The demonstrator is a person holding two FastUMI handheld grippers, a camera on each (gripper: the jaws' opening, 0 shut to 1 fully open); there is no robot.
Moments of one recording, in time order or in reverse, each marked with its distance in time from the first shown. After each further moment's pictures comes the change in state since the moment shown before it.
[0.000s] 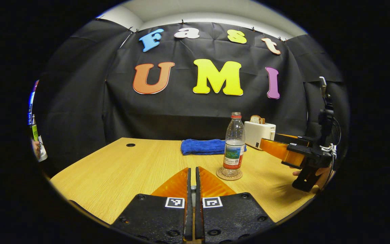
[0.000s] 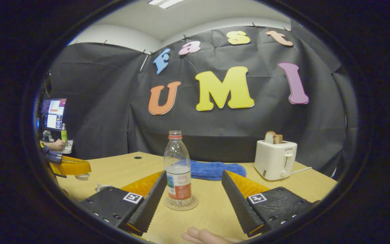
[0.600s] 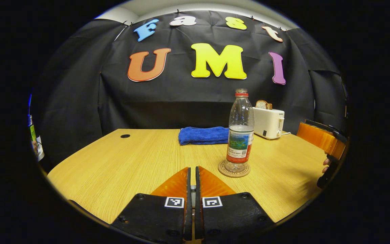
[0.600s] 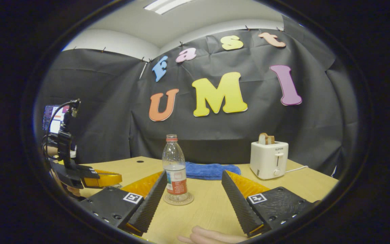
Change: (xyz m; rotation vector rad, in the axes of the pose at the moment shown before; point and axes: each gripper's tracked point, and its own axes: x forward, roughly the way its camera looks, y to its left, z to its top) left arm 0.048 -0.007 -0.035 0.034 0.092 0.041; right arm -0.031 -0.017 -0.004 0.018 -0.036 0.017
